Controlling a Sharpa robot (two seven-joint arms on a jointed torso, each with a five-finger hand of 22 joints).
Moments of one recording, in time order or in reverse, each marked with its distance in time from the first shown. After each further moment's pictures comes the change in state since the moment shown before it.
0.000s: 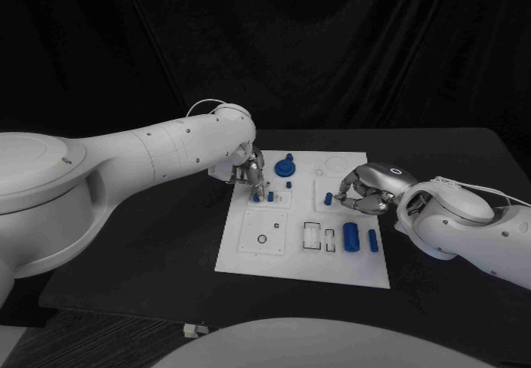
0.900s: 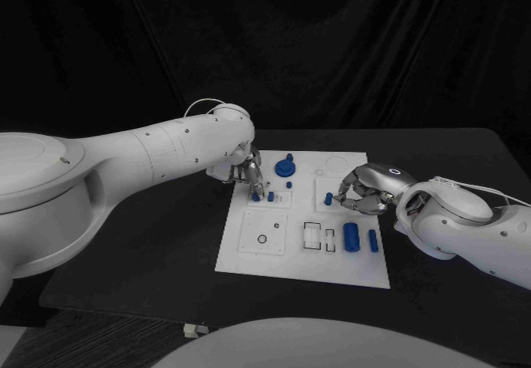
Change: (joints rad) left arm 0.000 -0.007 0.000 0.003 0.001 -0.016 -0.040; left_hand -0.086 0.008 -0.072 0.072 -0.069 -0.008 0.008 -0.035 0.001 0.002 0.016 0.000 0.000 -0.005 0.016 0.000 0.000 0.000 -0.016 0.016 -0.029 0.000; right arm 0.000 0.005 0.000 -0.003 0.000 0.010 -0.001; right_hand 0.000 0.000 0.000 0.000 0.000 0.000 0.000 0.000 0.000 0.000 0.000 0.000 0.000 0.000 0.000 0.000 0.000 0.000 0.000 0.000 0.000 0.000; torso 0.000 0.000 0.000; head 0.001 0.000
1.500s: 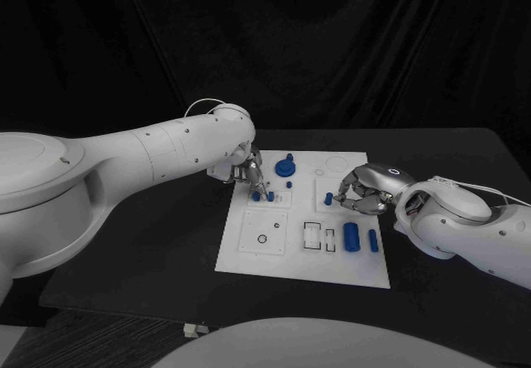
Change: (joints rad) left arm 0.000 0.000 0.000 0.003 0.000 -0.008 0.004; left_hand -0.009 0.009 -0.083 0.031 -0.050 -0.018 0.018 0.021 0.107 0.000 0.000 0.000 0.000 0.000 0.000 0.000 0.000 0.000 -0.005 0.005 -0.011 0.000; right arm 0.000 0.005 0.000 -0.006 0.000 0.008 -0.001; right_hand 0.000 0.000 0.000 0.000 0.000 0.000 0.000 0.000 0.000 0.001 0.001 0.000 0.000 0.000 0.000 0.000 0.000 0.000 0.000 0.000 -0.002 0.000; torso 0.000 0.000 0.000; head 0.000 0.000
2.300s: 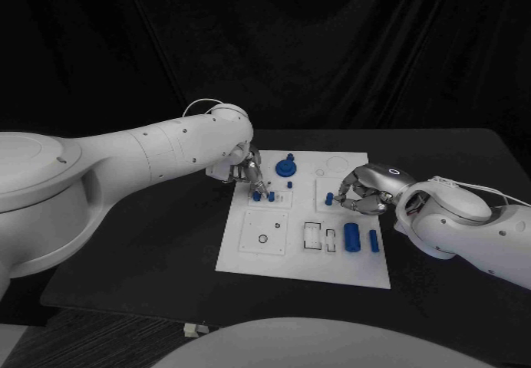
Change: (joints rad) left arm 0.000 -0.015 0.000 0.008 0.000 -0.016 0.012; left_hand -0.004 0.004 -0.050 0.050 0.000 -0.026 -0.004 0.027 0.068 0.000 0.000 0.000 0.000 0.005 0.005 0.000 0.000 0.000 0.000 0.000 0.000 0.000; right arm 0.000 0.005 0.000 -0.005 0.000 0.005 0.000; right_hand 0.000 0.000 0.000 0.000 0.000 0.000 0.000 0.000 0.000 0.002 0.002 0.000 0.000 0.000 0.000 0.000 0.000 0.000 0.000 0.000 0.000 0.000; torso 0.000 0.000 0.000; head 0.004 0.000
